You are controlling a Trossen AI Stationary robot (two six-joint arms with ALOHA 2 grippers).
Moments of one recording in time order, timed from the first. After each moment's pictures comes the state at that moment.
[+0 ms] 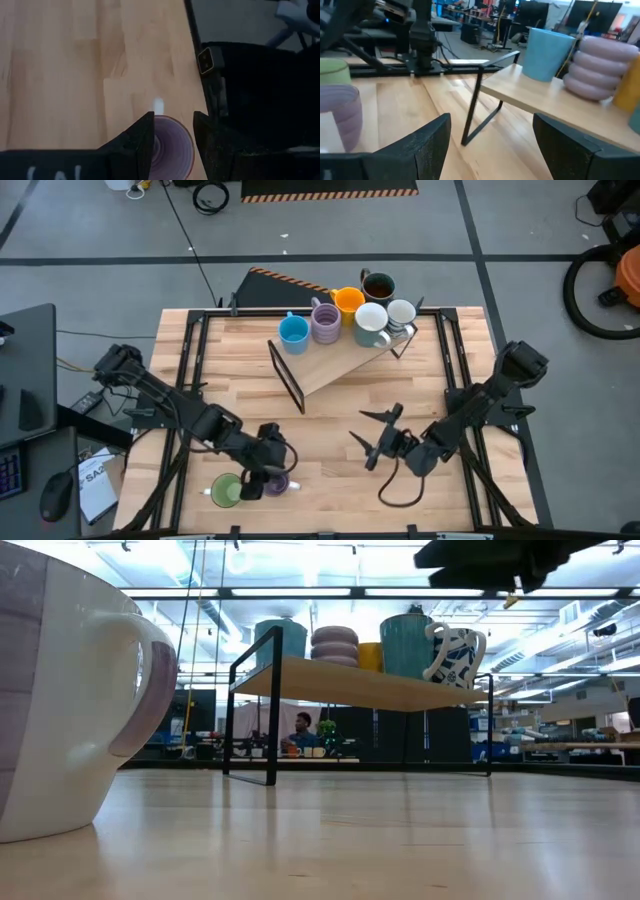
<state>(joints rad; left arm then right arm) -0.56 1.48 1.26 -0.61 -0.05 -0.47 0.69 1.58 0.71 0.56 1.22 0.12</state>
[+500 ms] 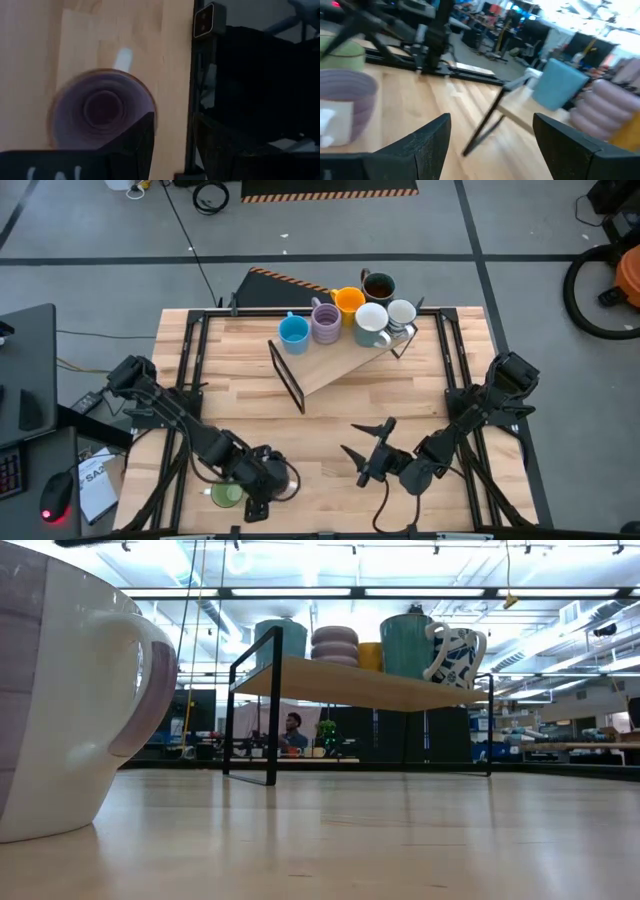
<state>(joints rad) -0.66 1.64 1.33 -0.67 0.01 -0.80 0.73 1.71 0.90 0.55 1.26 -0.15</state>
